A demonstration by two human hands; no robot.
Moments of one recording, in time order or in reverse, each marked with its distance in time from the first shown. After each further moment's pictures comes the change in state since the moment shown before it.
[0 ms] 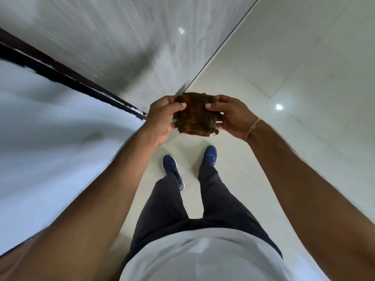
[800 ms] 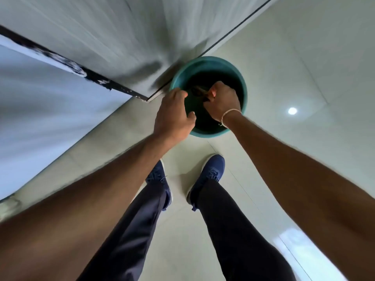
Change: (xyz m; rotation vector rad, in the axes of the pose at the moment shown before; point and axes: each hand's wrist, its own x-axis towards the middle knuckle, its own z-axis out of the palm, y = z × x) left_hand 0.339 -0.280 -0.049 0.896 0.227 0.194; right_hand 0.434 0.240 -0.060 -1.263 0.312 -0.135
